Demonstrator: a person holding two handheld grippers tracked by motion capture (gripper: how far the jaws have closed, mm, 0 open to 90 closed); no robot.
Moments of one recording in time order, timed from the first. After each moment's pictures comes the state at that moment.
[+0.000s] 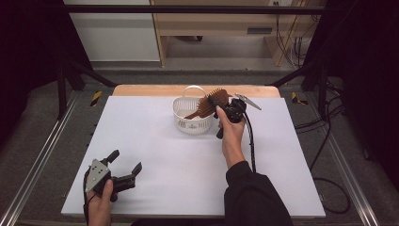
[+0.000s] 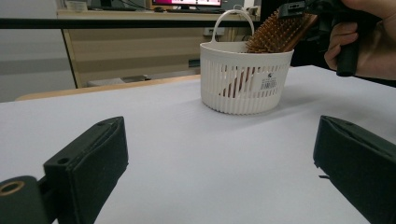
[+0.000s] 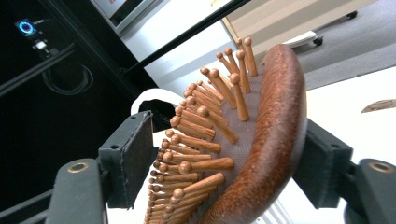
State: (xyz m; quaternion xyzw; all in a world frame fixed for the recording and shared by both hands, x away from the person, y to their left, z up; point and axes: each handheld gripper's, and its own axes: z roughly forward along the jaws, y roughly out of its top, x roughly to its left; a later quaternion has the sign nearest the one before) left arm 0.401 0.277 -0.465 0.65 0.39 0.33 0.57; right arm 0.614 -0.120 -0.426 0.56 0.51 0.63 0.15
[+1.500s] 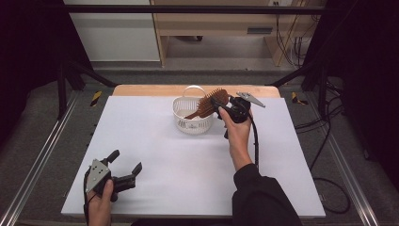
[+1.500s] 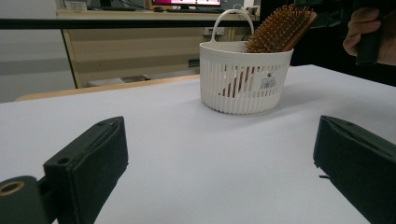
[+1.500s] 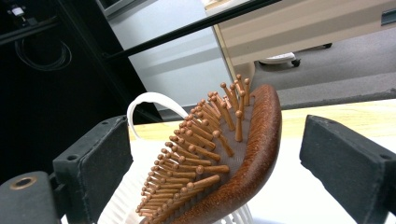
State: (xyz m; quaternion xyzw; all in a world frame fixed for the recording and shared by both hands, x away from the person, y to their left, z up) left arm 0.401 0.277 -0.465 0.65 0.38 0.33 0.57; right arm 0.597 -0.130 -0.402 0.53 0.56 0.60 0.22
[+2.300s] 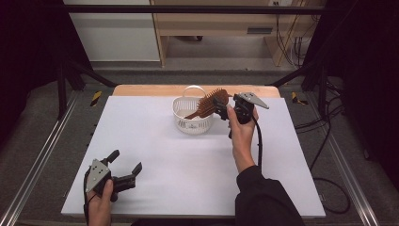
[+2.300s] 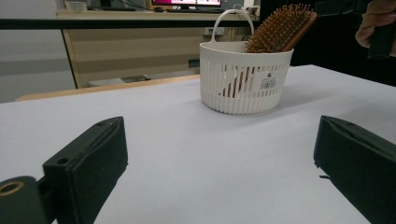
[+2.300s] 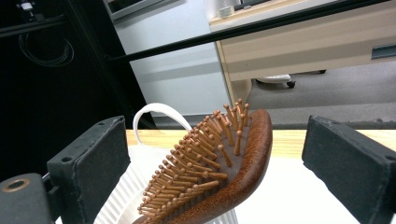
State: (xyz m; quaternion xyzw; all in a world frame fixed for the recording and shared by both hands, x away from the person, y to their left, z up) left arm 0.401 0.277 -0.465 0.65 0.38 0.33 0.57; right arm 0.583 -0.136 -0.389 0.49 0.57 0.60 0.26
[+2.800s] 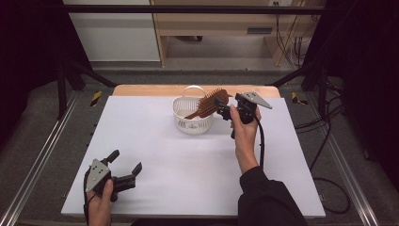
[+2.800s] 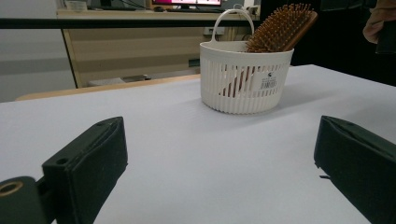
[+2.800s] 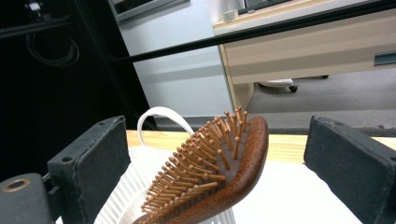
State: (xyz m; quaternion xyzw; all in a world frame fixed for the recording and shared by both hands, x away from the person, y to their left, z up) left arm 0.402 0.277 -0.465 0.65 0.39 0.33 0.57; right arm 0.578 -0.142 -0.383 0.48 0.58 0.60 0.27
